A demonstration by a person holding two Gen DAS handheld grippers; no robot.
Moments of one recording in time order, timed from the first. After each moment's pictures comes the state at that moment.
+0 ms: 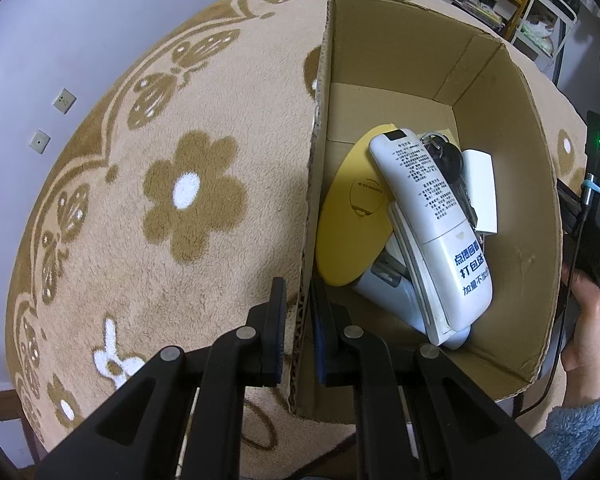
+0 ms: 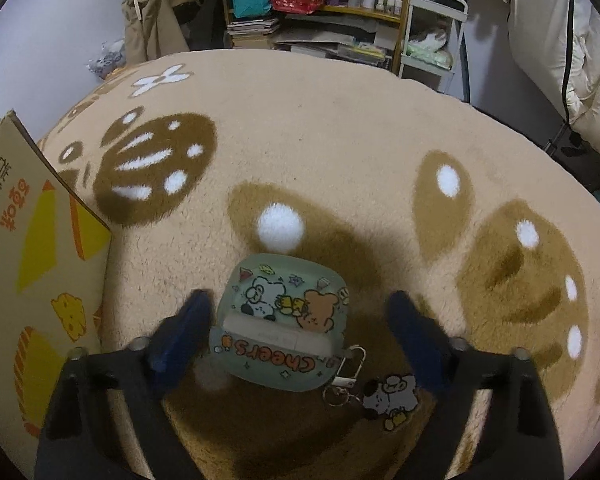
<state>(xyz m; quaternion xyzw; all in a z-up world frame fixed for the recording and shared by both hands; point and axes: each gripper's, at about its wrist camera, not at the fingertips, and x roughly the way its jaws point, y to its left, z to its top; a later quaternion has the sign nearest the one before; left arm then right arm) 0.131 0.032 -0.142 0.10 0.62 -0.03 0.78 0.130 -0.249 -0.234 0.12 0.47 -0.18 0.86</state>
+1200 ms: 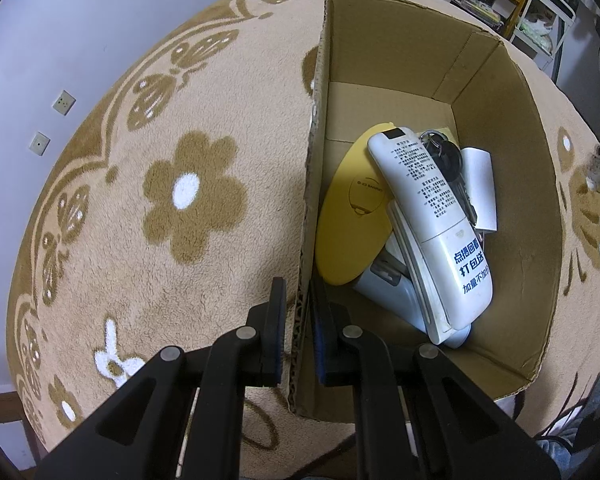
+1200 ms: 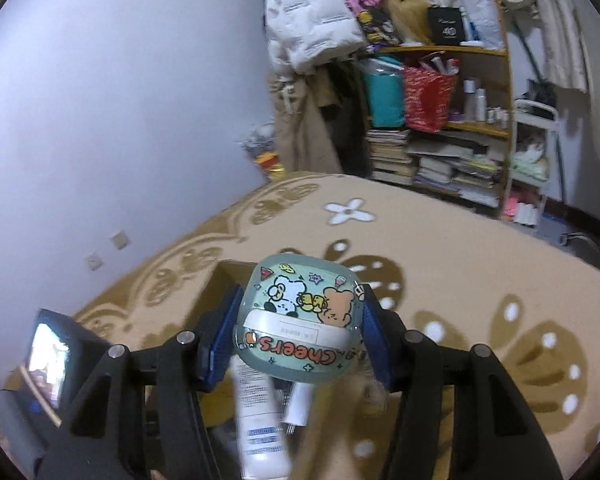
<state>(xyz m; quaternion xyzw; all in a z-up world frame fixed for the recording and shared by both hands) 0.131 0.032 -0.142 0.10 0.62 -0.04 0.78 0.083 -0.163 -0.073 0.12 0.30 0.04 0.94</state>
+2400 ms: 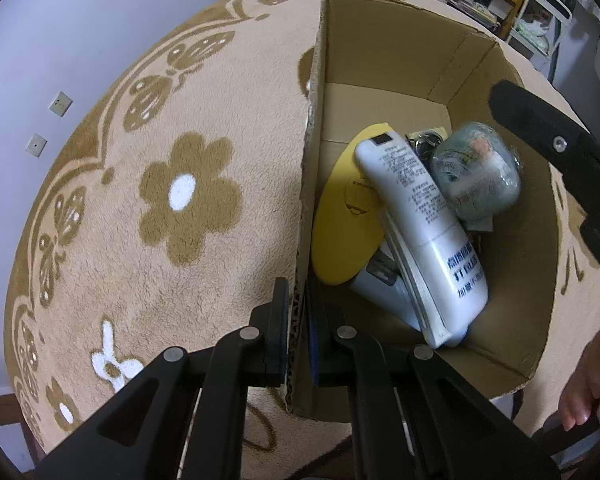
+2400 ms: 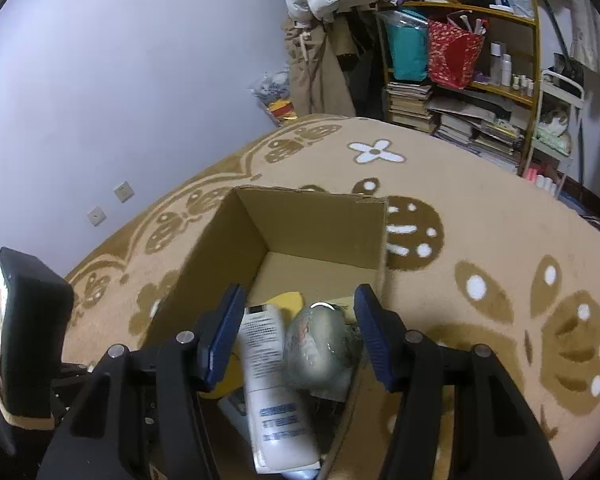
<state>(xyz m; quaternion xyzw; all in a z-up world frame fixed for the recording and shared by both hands) 0.129 0.031 -0.141 0.10 0.62 -0.04 0.78 0.099 -0.131 -0.121 0.10 0.38 0.05 0.92</state>
